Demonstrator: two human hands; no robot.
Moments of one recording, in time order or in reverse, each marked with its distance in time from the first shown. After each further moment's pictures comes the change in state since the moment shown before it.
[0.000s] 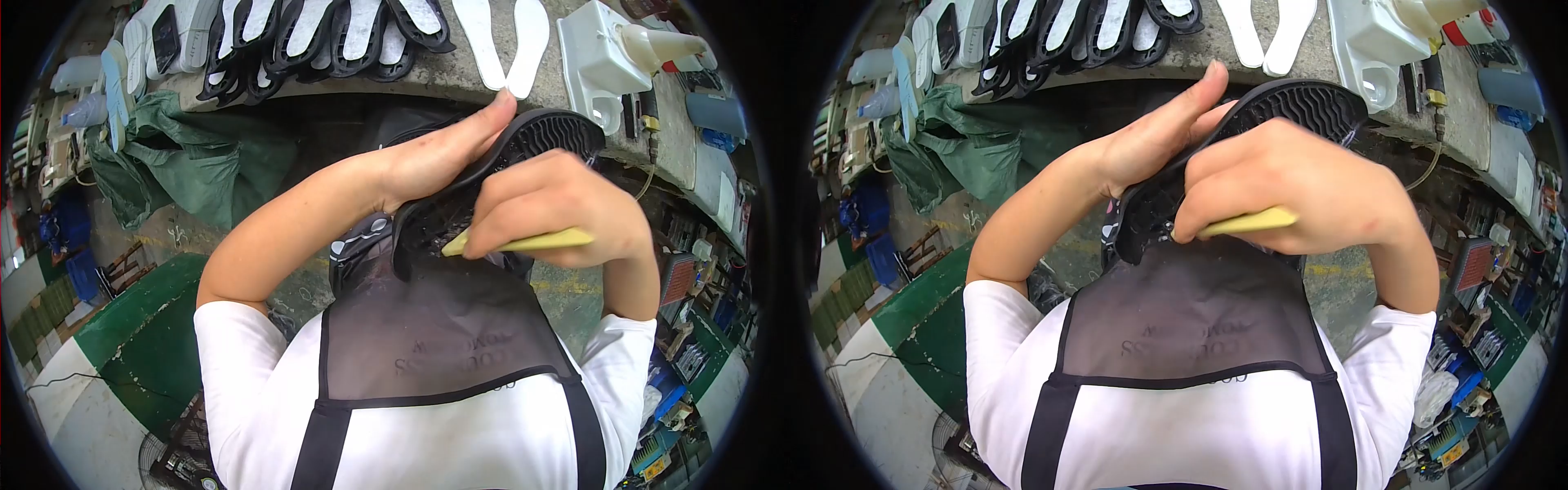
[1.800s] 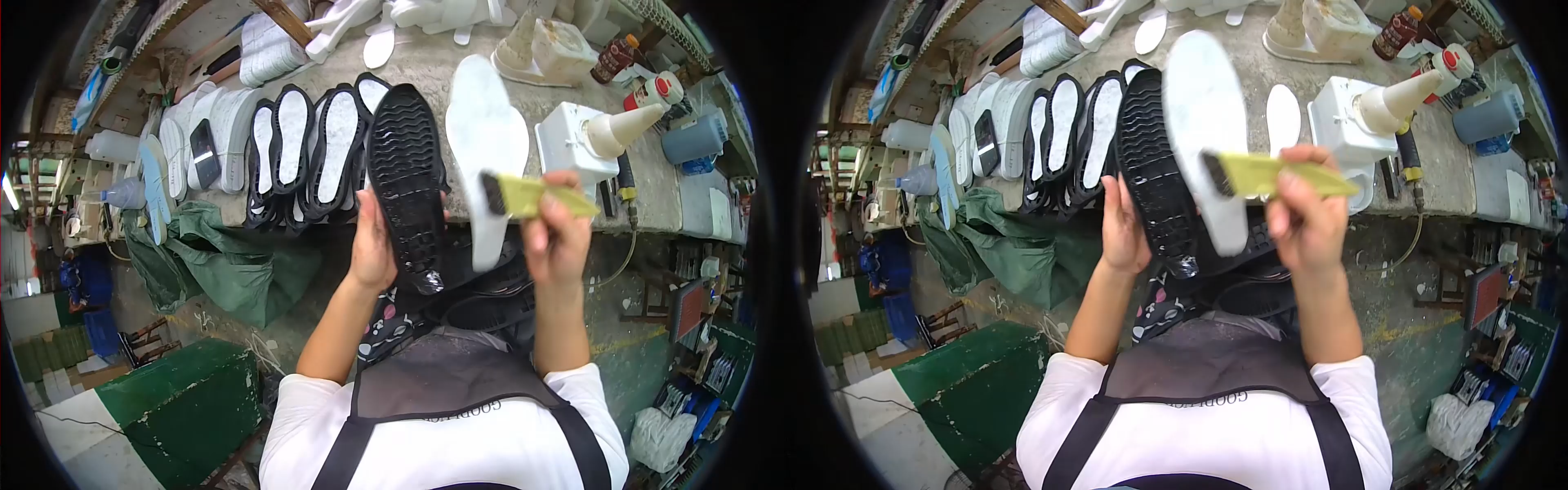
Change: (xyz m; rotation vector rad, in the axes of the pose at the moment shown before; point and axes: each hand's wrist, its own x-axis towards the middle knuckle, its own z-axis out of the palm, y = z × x) left_hand 0.003 0.015 -0.056 -0.366 0.375 0.724; right_hand 0.011 0.038 -0.011 0.769 1.448 -0.024
